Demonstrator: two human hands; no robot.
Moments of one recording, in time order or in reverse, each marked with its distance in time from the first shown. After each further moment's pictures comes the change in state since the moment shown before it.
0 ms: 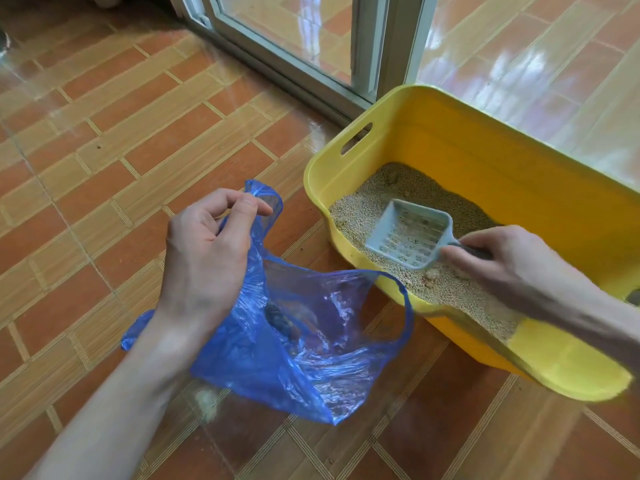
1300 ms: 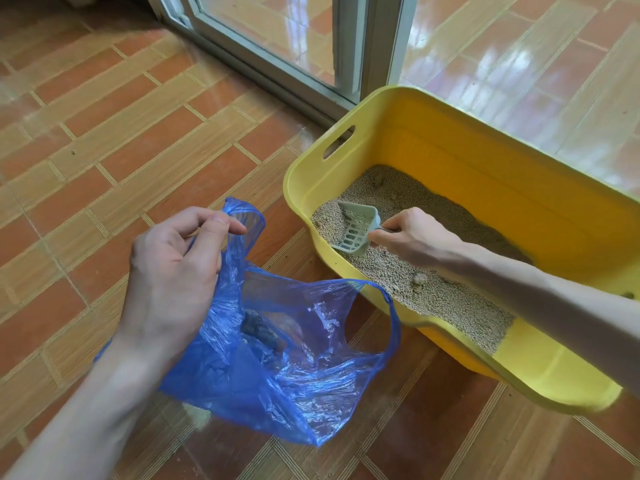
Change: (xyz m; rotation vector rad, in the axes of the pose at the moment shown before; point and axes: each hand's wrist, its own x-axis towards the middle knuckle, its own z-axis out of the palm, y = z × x) left_hand 0.002 -0.012 -0.003 0.073 -0.001 -0.005; right_hand 0.097 -0.005 0.060 0.173 -0.158 0.097
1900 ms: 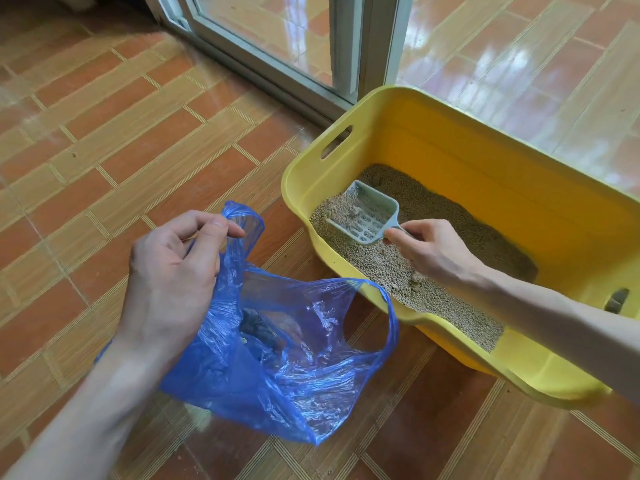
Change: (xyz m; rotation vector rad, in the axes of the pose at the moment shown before) left_hand -0.004 -0.001 -0.002 0.023 -0.010 0.010; right_hand -0.022 0.033 0.005 0.417 0.084 -0.072
